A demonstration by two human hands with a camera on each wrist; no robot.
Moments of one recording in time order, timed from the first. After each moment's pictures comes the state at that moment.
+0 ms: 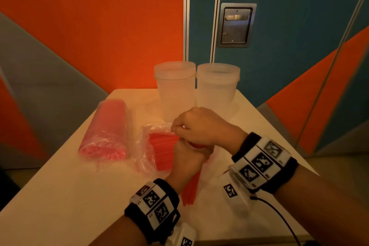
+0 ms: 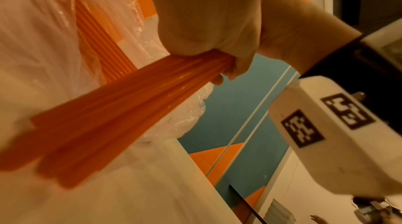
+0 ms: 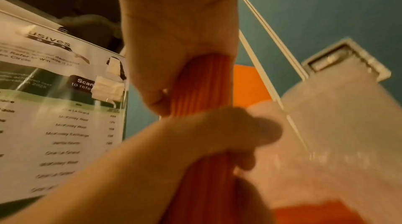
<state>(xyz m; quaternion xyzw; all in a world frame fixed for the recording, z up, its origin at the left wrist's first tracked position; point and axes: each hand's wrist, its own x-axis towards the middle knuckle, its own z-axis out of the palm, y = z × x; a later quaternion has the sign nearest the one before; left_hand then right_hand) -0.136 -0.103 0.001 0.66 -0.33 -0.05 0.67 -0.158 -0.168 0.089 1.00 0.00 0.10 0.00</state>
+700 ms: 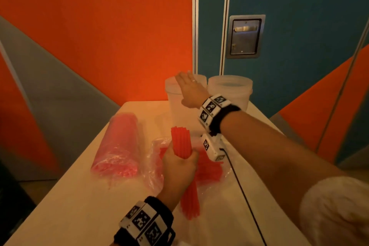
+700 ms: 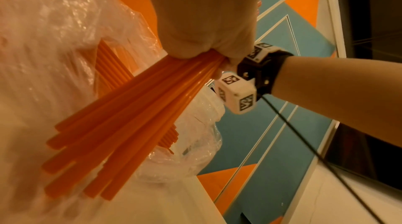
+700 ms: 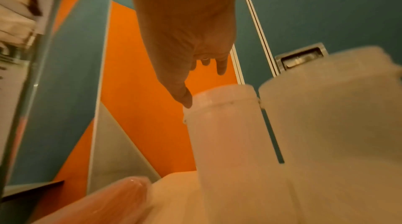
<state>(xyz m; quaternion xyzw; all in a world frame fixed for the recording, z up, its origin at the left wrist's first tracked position) -0.099 -0.076 0.009 0.68 -0.20 -0.01 0.70 -0.004 -0.232 0.121 0.98 -0.11 0.16 0.02</state>
